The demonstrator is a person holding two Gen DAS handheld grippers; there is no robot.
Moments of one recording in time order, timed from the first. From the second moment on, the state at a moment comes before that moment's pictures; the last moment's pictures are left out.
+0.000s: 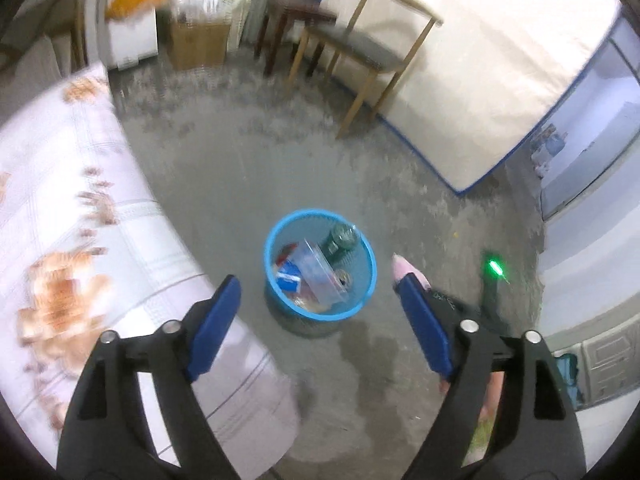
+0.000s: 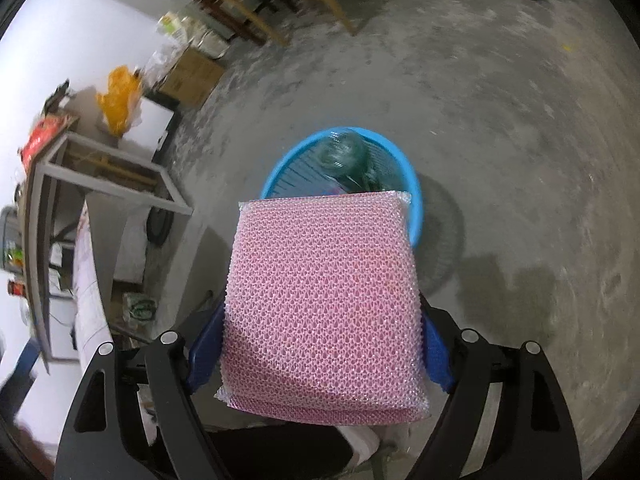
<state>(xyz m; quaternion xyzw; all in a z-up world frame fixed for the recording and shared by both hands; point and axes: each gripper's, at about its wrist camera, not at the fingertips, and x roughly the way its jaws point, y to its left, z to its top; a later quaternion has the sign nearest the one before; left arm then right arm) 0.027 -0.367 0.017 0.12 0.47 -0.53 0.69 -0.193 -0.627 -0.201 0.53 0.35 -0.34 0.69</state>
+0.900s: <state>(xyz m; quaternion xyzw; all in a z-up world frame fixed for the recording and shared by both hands) -0.011 -0.149 0.040 0.04 0.35 -0.43 0.83 -0.218 -0.482 -0.033 0.28 0.30 -0.41 0.82</state>
